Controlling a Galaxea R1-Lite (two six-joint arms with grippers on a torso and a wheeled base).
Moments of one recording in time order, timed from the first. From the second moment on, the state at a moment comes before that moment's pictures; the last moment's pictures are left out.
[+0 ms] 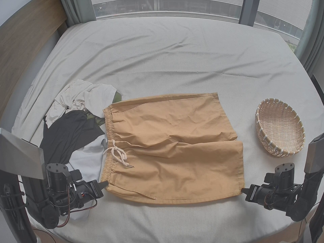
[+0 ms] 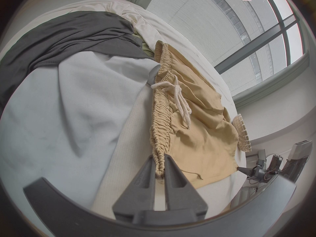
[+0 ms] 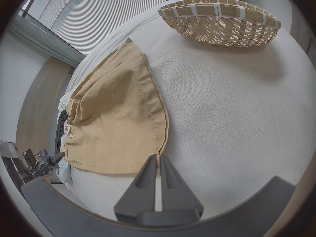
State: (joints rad) left arm -0.24 2.16 -0.08 -1.55 -0.23 -0.56; right arm 0.32 2.03 -0.02 -1.33 0.02 0.59
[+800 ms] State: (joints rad) left arm -0.20 2.11 -0.02 -1.41 -0.31 -0.43; right arm 0.35 1.79 -0.02 -1.03 0.05 0.53
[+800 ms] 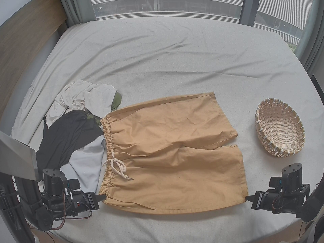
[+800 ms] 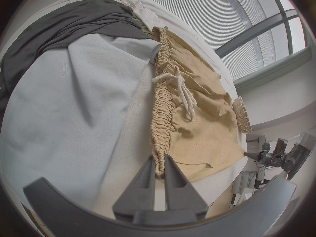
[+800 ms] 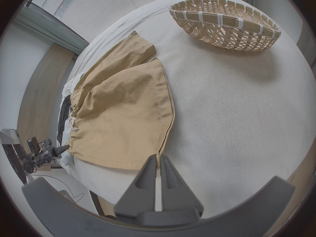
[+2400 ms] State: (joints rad) left arm -0.19 1.87 -0.22 -1.55 -0.19 -0.69; right arm 0.28 1.65 -0.39 -1.29 0.09 0.60
